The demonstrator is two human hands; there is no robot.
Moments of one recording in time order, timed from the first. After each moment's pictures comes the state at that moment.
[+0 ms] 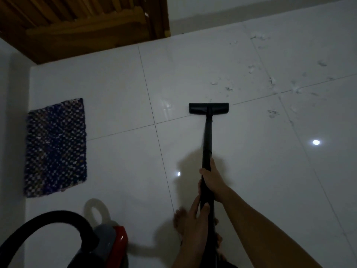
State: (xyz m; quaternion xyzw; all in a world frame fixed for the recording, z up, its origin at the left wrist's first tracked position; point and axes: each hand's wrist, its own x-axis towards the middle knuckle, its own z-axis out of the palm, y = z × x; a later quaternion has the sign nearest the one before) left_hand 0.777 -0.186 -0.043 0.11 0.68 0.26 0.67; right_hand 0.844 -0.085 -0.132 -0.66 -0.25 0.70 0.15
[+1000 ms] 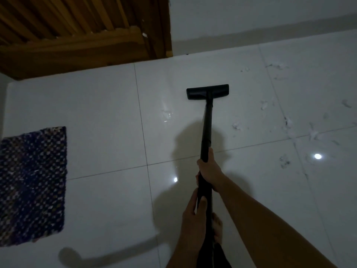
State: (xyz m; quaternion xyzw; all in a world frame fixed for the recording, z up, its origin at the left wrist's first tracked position) left_hand 0.753 0.109 -0.085 0.09 0.65 0.32 0.68; right_hand 0.809 0.227 -0.170 -0.68 -0.33 0.65 0.06
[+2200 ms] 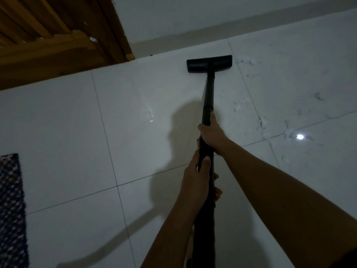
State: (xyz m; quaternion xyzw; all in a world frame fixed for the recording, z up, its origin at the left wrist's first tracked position) left_hand 0.835 0.301 -0.086 0.20 0.62 0.29 0.70; right_hand 0.903 0.413 -0.145 -0.71 -0.35 0.60 0.12
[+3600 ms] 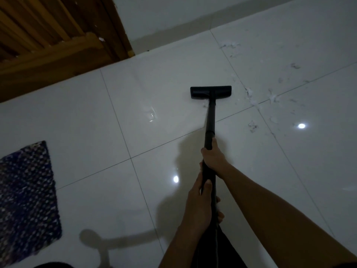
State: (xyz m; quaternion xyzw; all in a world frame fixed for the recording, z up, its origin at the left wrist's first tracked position) left_hand 0.837 0.050 -0.032 0.25 0.62 0.23 0.71; right_hand 0.917 0.151 -0.115 -0.74 -0.31 0.59 0.11
